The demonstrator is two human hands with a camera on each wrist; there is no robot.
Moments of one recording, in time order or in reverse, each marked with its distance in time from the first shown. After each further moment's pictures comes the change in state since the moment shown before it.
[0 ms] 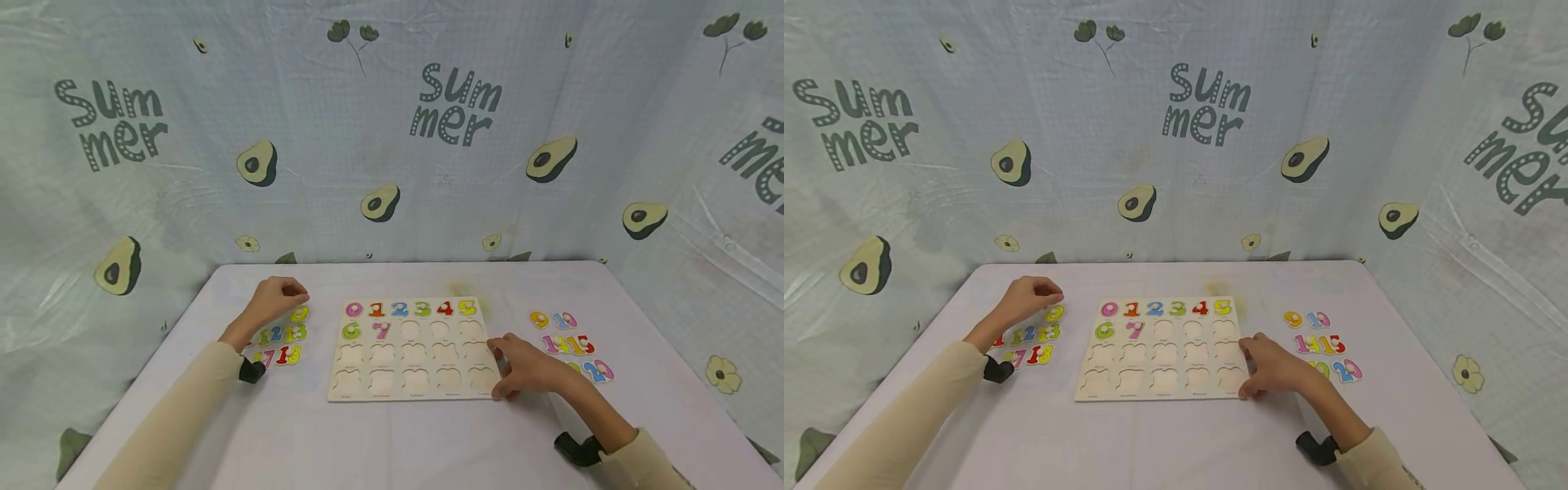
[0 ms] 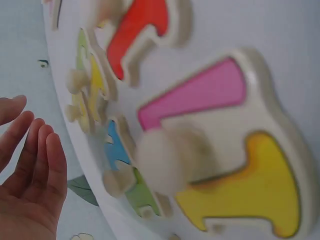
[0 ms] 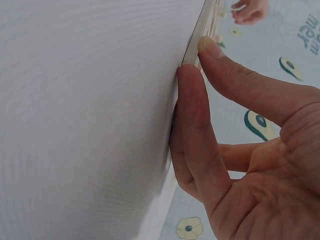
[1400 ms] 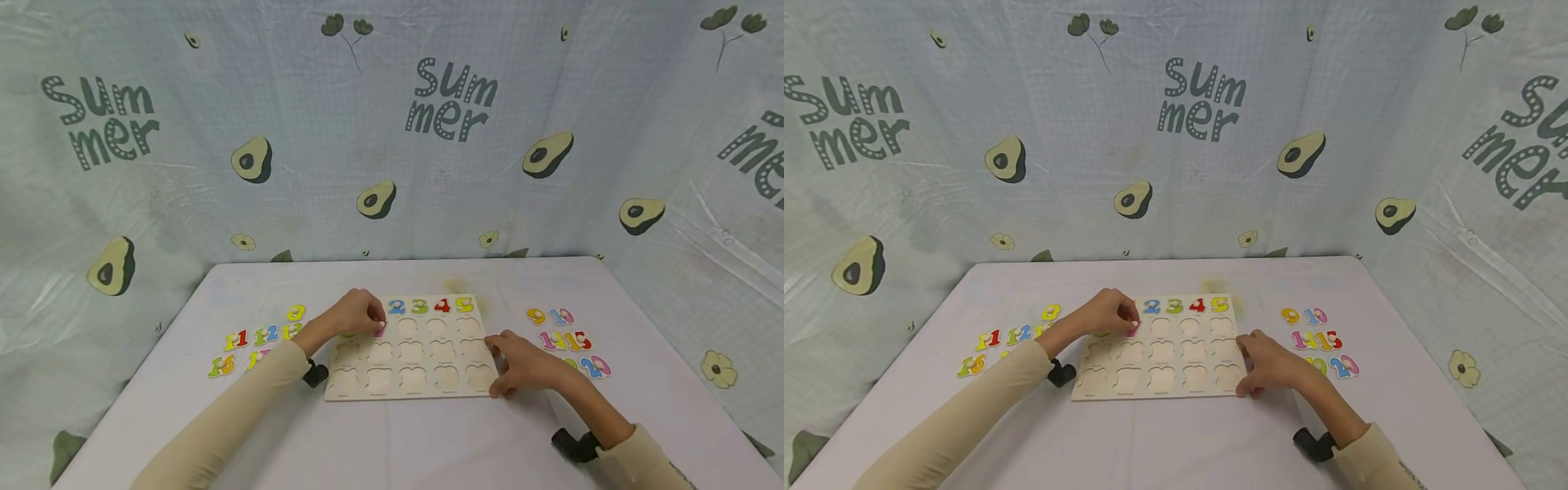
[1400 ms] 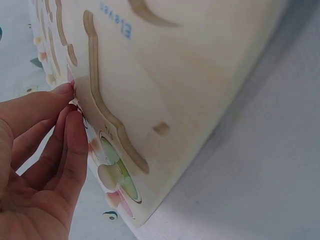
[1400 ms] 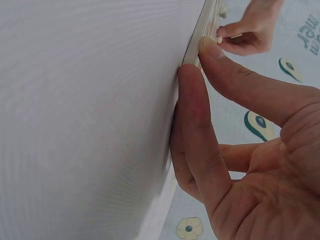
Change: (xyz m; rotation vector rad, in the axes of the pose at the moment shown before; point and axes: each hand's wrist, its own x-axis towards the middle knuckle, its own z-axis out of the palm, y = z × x) left_hand 0.017 0.111 0.089 0.067 -0.341 0.297; right_hand 0.000 0.000 -0.001 -0.011 0.004 0.007
